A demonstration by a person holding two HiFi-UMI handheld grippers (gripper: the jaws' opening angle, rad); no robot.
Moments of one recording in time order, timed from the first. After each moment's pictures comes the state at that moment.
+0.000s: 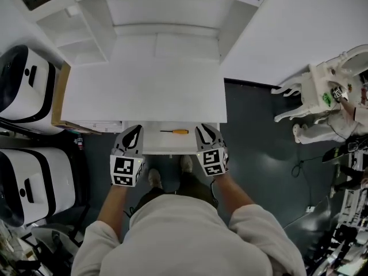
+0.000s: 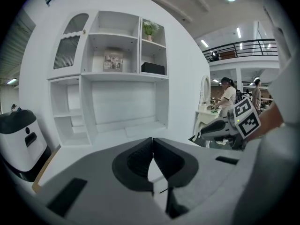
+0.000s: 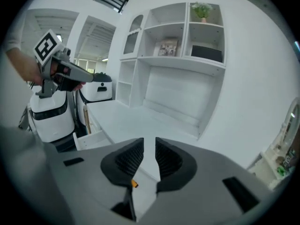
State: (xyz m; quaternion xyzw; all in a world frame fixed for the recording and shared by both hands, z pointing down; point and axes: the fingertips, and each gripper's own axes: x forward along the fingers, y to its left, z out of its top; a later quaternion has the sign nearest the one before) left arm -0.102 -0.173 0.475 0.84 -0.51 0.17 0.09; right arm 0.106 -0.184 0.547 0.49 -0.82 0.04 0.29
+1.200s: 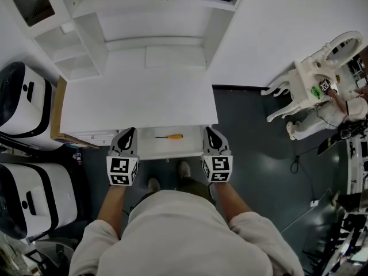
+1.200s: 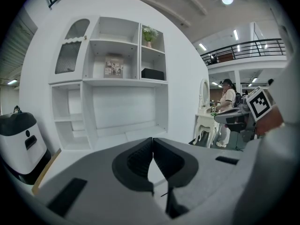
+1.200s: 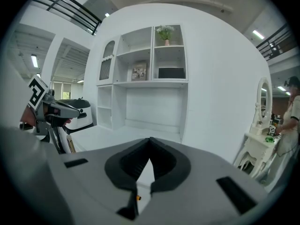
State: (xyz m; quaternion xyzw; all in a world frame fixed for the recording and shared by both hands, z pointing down) left arm -0.109 -0.169 0.455 0.85 -0.51 0.15 0.07; right arm 0.152 -0.152 0.465 0.61 -0.78 0.07 0.15
